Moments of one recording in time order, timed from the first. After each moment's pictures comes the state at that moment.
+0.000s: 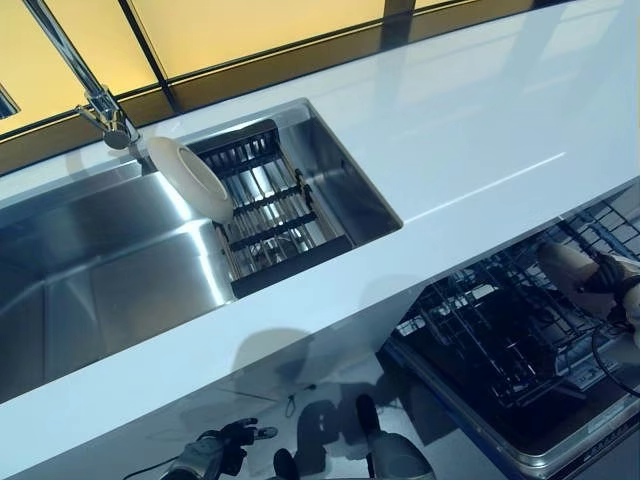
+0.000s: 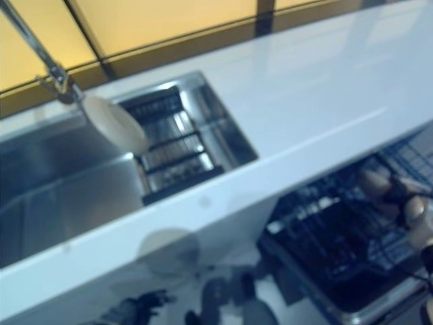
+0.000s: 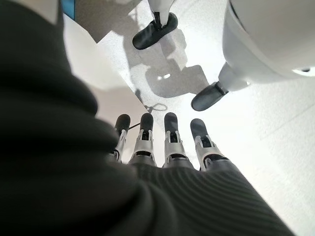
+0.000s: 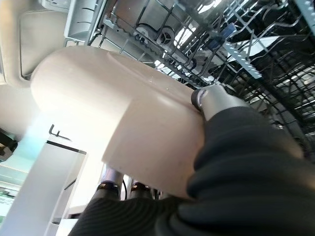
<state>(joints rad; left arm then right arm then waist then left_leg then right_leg) -0.11 0.28 -0.35 1.11 -0.22 0.06 -0.21 -0.47 -1.07 0.29 0.77 -0.38 0.14 0.13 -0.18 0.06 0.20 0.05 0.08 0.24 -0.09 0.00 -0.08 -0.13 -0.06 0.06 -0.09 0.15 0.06</state>
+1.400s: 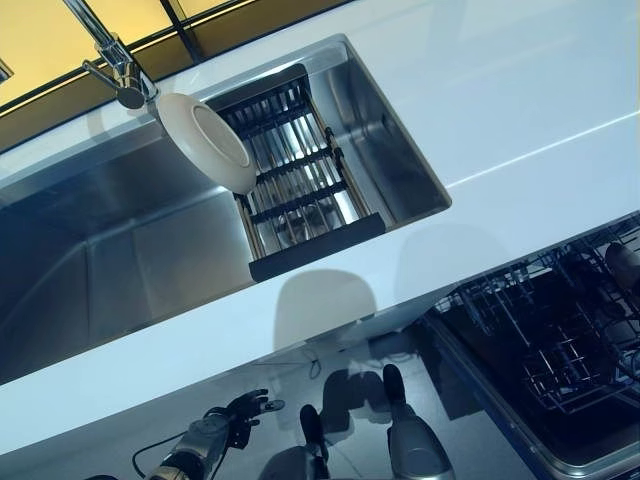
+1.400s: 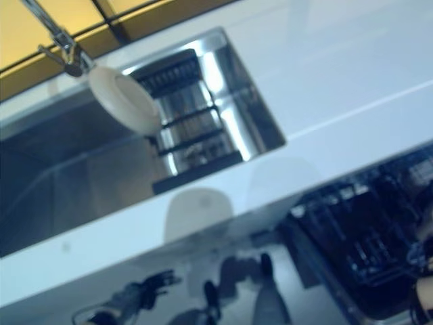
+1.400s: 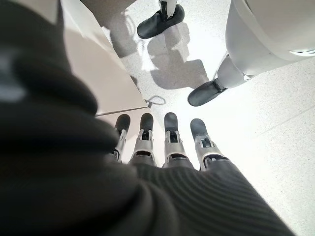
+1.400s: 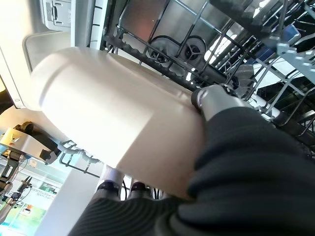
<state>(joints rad) -0.16 0.29 -0.37 1.08 -0.28 0.00 -0.25 -0.58 -1.04 0.29 1.03 -0.46 0.26 0.03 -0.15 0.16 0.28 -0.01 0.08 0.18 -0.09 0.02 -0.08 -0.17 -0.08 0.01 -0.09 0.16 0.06</state>
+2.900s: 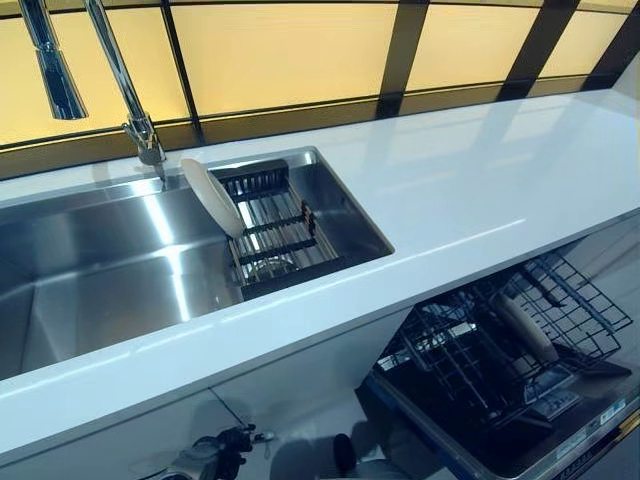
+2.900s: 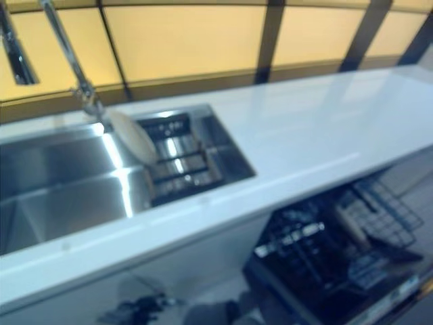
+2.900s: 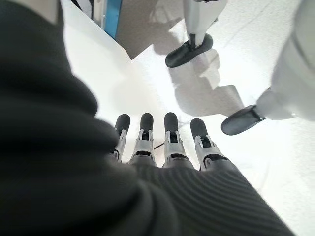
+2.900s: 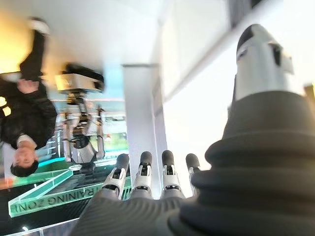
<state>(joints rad) -0.08 0.29 -0.37 1.15 -0.27 0.08 -0.23 -0.63 -1.36 0.11 0.96 -0.14 0.26 0.00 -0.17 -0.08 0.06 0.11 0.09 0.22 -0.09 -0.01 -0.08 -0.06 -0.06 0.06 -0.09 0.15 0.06</state>
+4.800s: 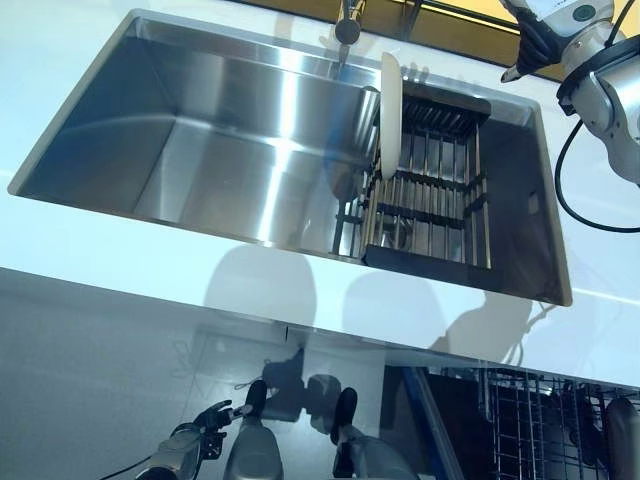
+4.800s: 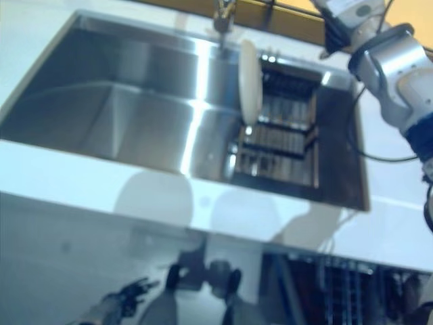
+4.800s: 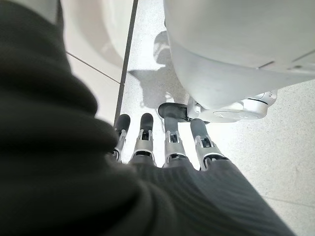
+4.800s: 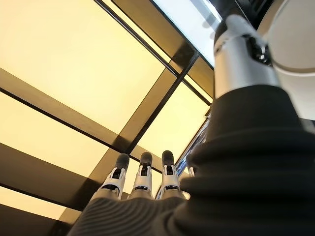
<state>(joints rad) -0.09 0.37 -0.33 1.10 -0.43 0.00 -0.15 -1.49 -1.09 1.03 0.56 -0.60 0.00 -0.21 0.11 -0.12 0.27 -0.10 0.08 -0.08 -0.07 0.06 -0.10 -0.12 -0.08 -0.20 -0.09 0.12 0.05</state>
